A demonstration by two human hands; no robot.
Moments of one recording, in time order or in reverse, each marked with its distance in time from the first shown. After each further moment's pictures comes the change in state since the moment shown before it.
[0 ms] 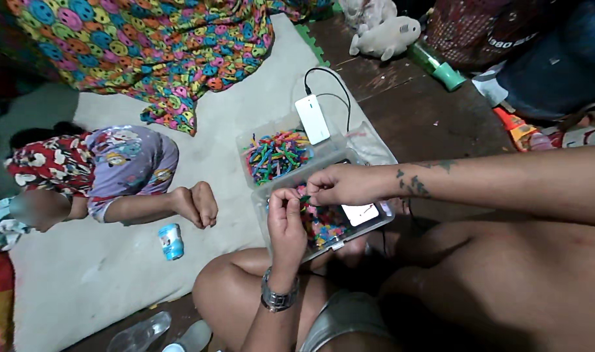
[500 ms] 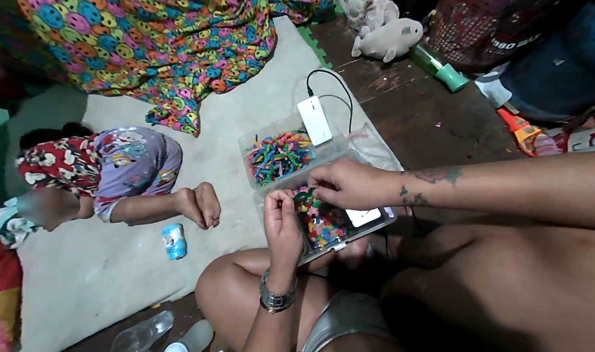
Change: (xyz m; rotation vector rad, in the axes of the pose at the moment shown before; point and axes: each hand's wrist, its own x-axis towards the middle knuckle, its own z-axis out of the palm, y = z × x) left_hand -0.001 0.003 -0.006 -0.061 0.053 -0.059; right_hand -0.002 0.005 0.004 -0.360 0.240 -0.240
